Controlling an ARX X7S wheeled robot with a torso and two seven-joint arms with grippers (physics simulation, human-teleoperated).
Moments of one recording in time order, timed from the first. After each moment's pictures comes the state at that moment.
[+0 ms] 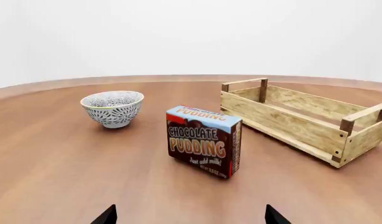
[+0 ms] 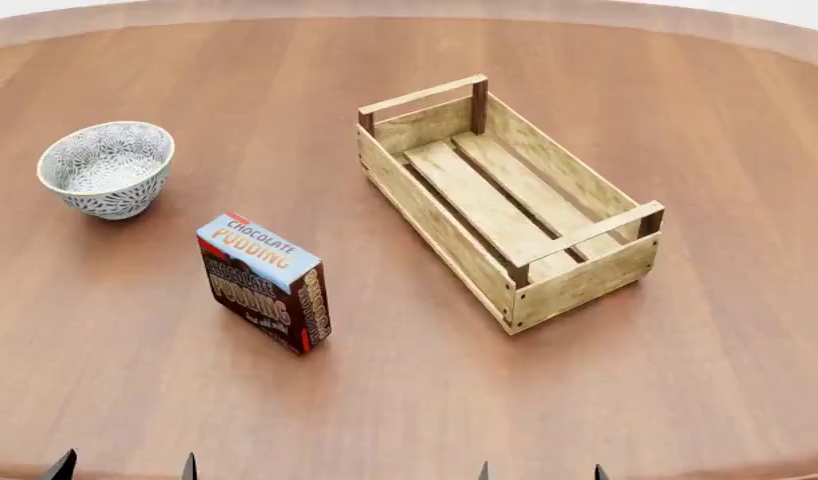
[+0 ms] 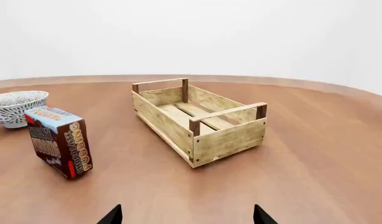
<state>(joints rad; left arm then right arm) 0.00 0.00 0.00 0.00 0.00 0.00 0.00 0.00 0.00 0.00 0.00 0.00 0.00 0.00</state>
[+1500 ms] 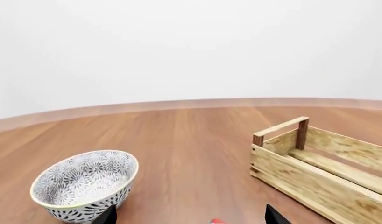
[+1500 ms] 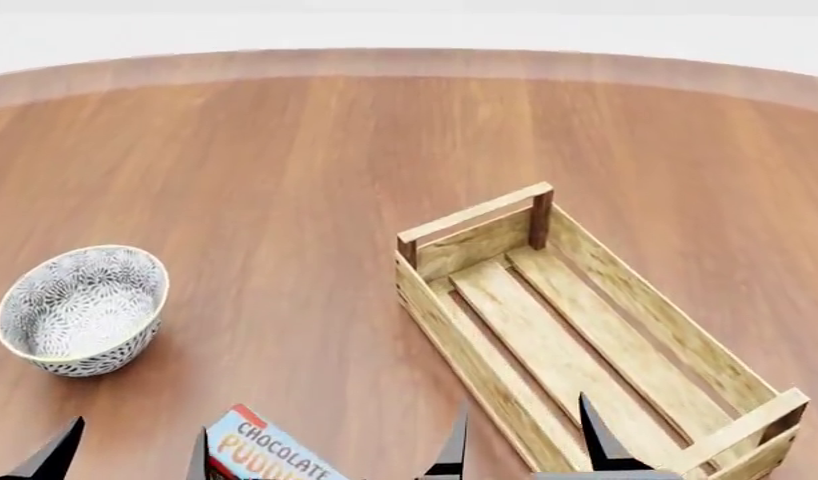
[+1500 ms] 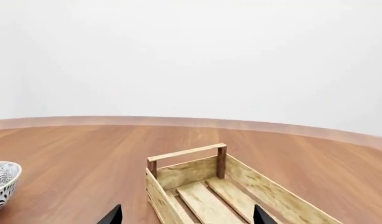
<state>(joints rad) -0.01 -0.11 0.14 0.17 -0.09 -0.12 -0.11 0.08 0.10 -0.14 -0.12 0.08 0.07 0.10</state>
